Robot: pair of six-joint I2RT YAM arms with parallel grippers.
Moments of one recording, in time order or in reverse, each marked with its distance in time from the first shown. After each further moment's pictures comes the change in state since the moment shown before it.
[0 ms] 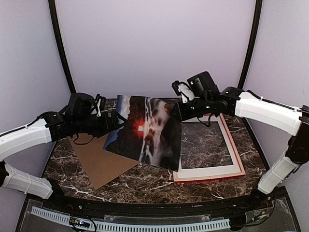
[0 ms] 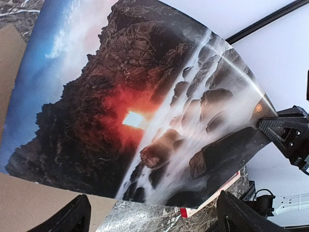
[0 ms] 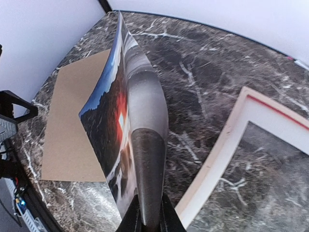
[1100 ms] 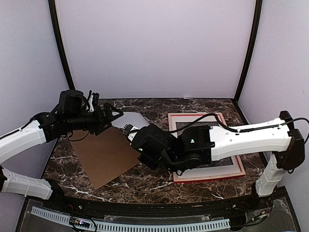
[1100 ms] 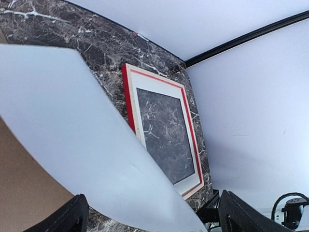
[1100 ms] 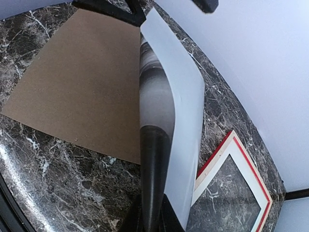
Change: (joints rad) left arm 0.075 -0.044 0.034 0.067 0.138 -0.097; right arm 0.611 0.161 0.120 -0.100 0.780 -0.280
